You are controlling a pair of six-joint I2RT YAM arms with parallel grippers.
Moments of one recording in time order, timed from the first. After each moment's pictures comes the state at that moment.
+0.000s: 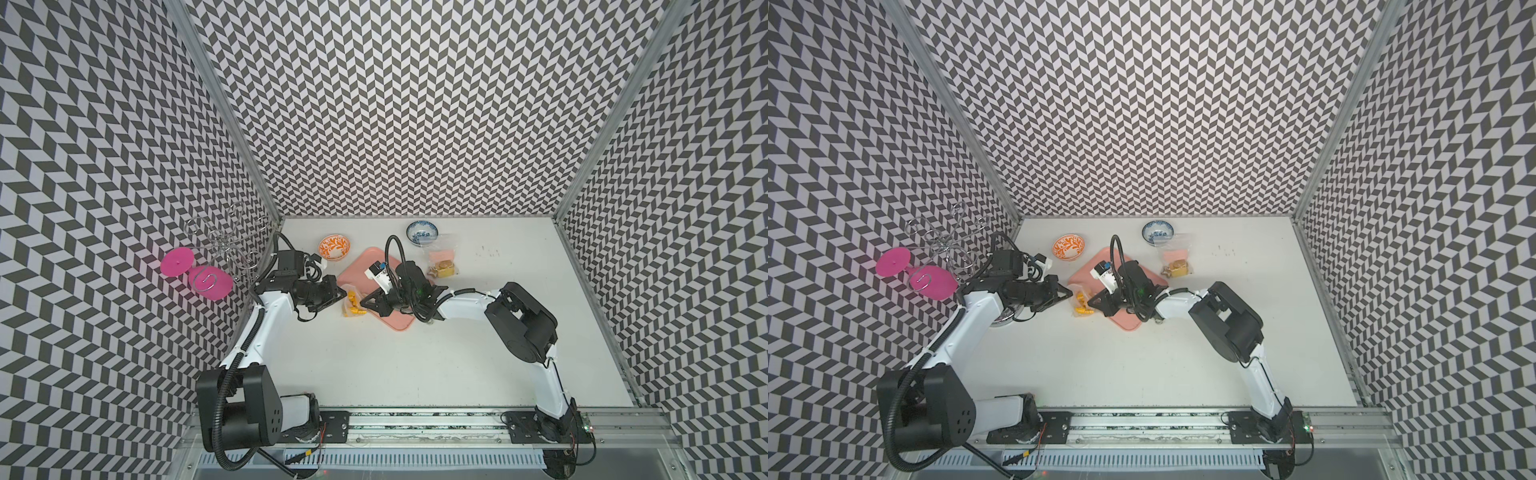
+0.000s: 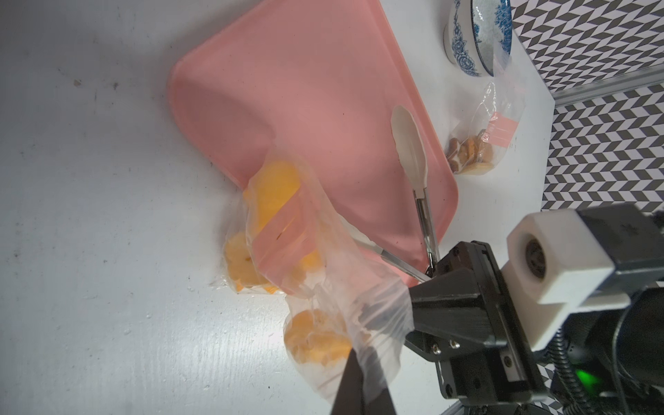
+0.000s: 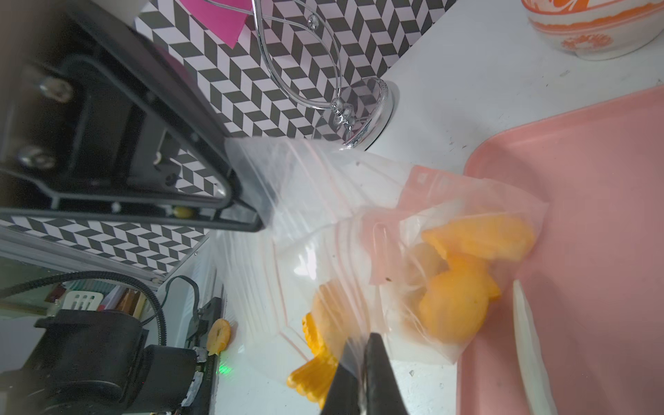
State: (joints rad) left arm 0.08 1.30 0.97 -0.74 0.62 -0.32; right arm 0.84 2.13 1.33 0.33 -0.62 0.35
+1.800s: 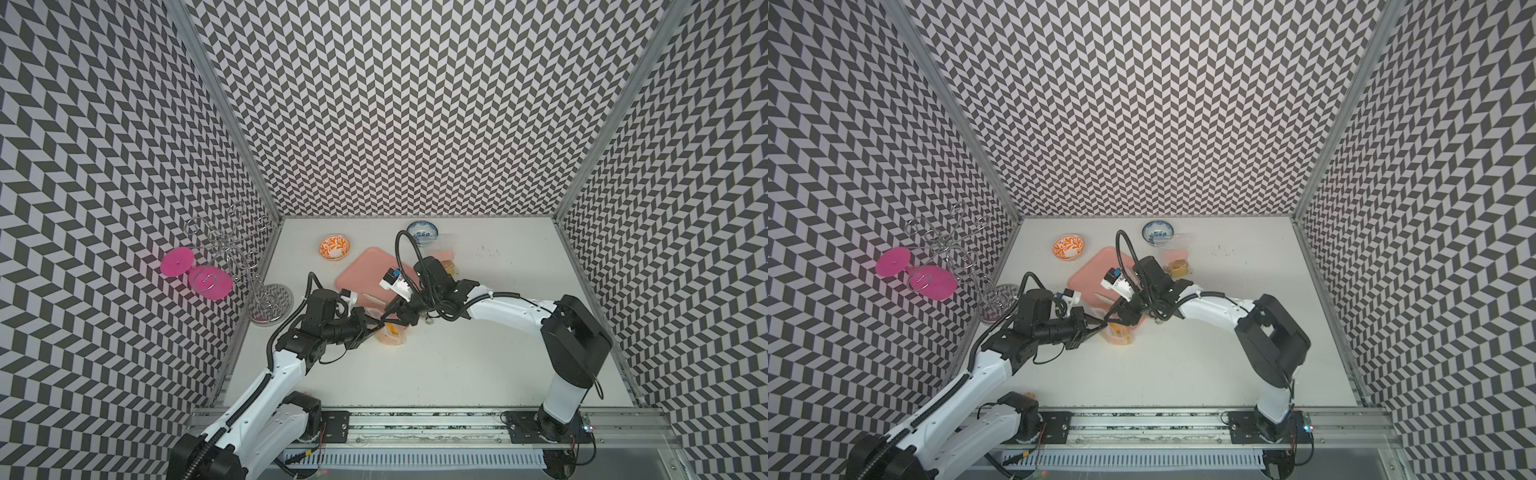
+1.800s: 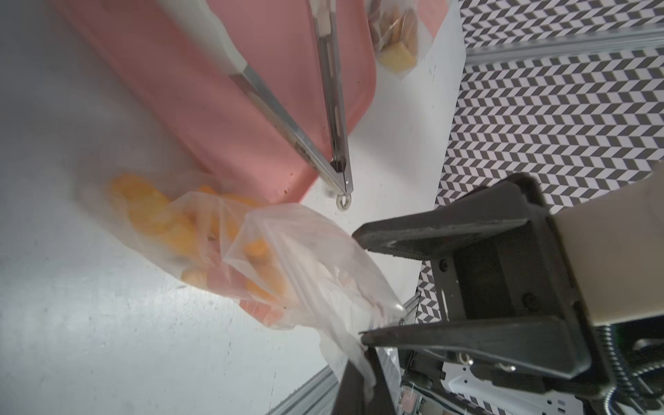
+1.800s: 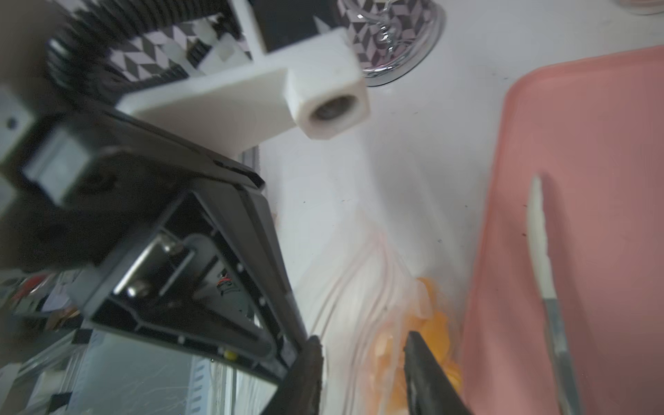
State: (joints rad) left arm -0.31 0.91 0.51 -0.28 0.69 -1.03; right arm 0.80 1.74 1.15 -0.11 -0.66 0.02
